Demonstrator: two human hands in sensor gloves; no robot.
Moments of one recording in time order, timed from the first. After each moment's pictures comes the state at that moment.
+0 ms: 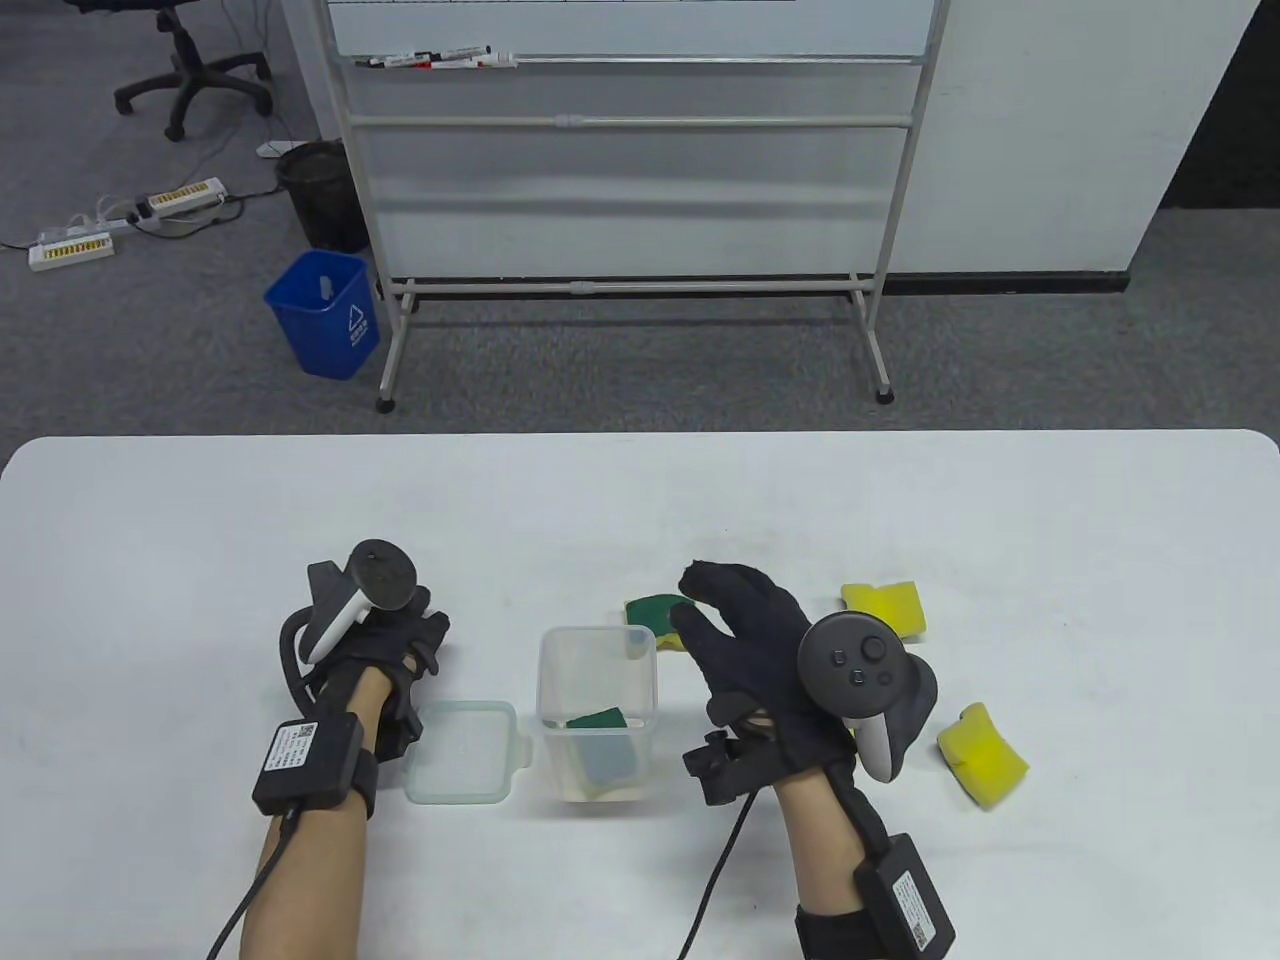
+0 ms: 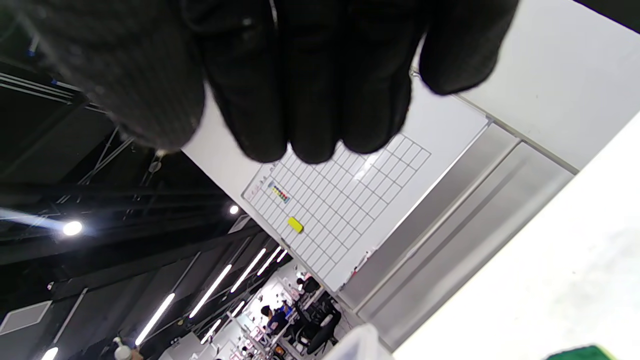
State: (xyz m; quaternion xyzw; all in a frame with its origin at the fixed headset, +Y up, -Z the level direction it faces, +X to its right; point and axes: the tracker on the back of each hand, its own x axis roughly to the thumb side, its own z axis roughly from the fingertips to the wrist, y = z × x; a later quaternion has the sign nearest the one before) left_hand -0.299 -0.726 -0.469 -0.10 0.06 0.20 0.97; right_hand 0.104 -0.609 -0.344 0.05 -0.18 0.87 0.46
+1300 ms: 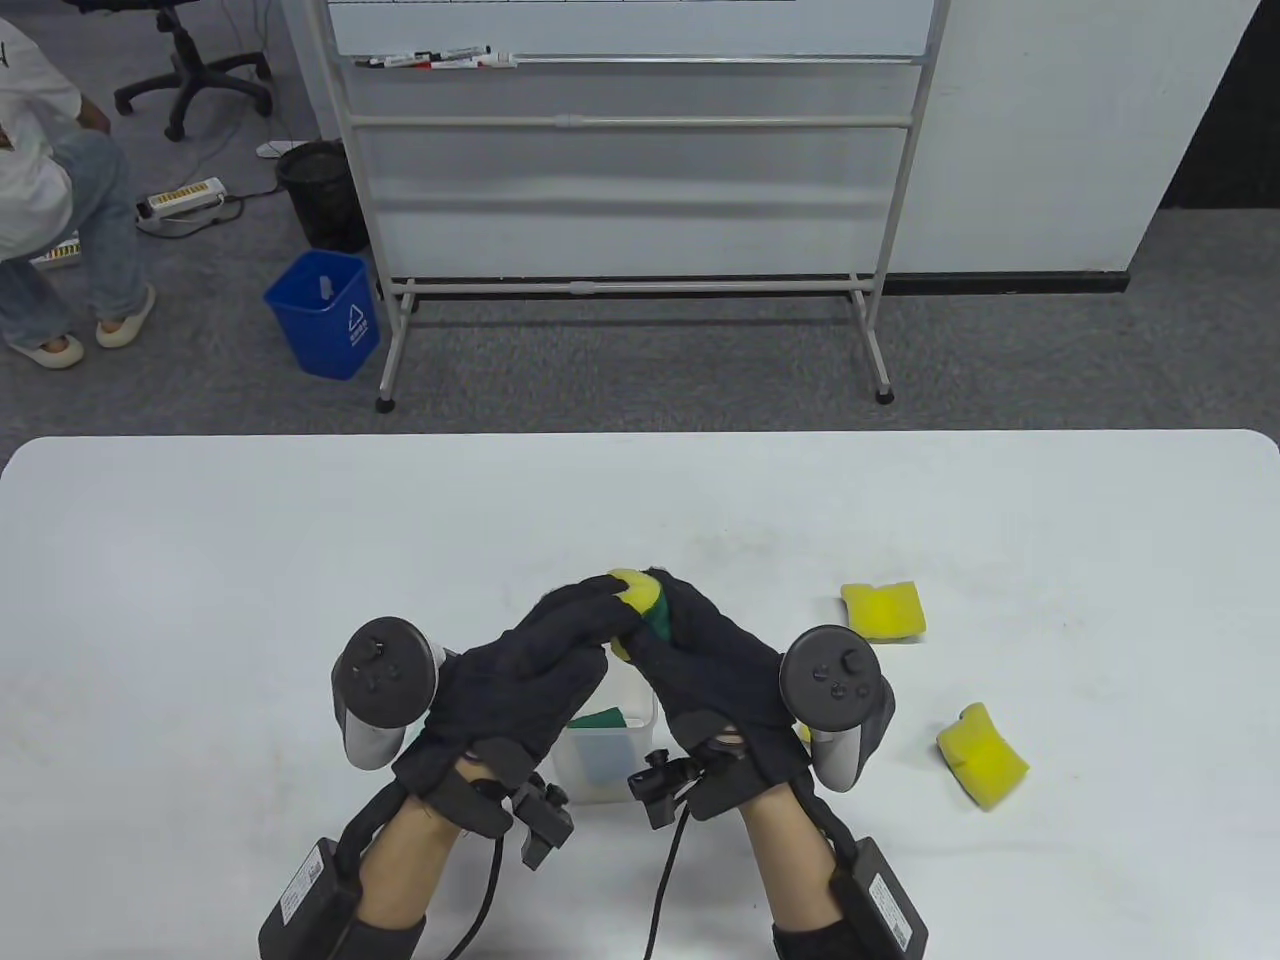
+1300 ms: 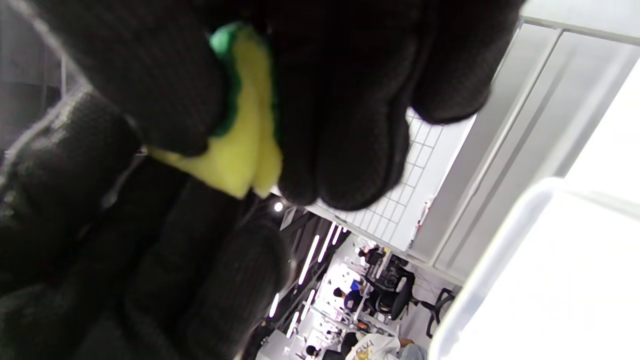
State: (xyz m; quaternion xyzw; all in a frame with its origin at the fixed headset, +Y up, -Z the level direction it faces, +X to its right) left_hand -0.165 -0.582 -0.323 0.10 -0.29 0.52 0.80; right_hand 0.070 -0.616 -0.337 0.10 -0.14 0.79 0.59
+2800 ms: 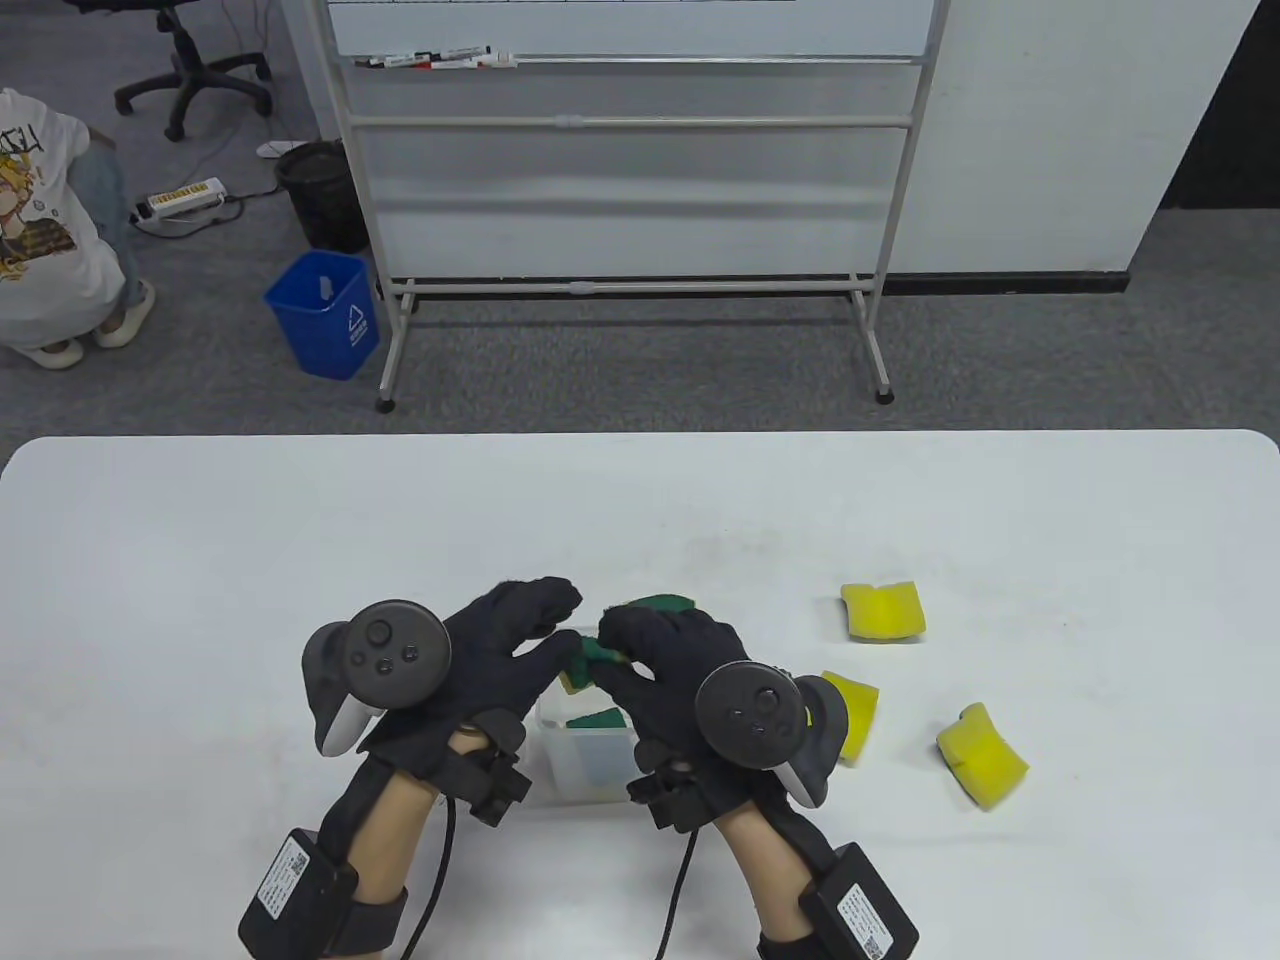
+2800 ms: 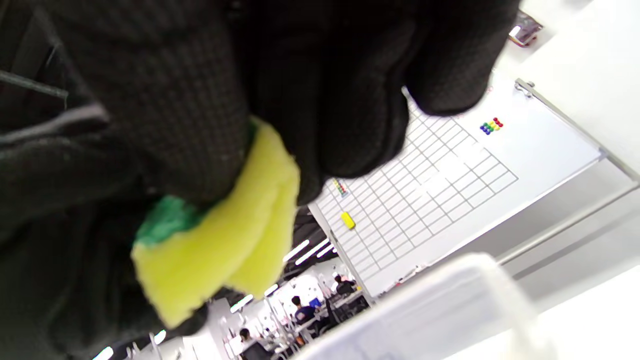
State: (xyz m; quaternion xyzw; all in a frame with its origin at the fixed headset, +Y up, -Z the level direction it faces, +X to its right) left_hand -0.200 -0.588 -0.346 0.11 -0.19 0.37 0.90; right_hand 0.040 -0.605 -0.320 0.15 -0.24 0.89 0.35
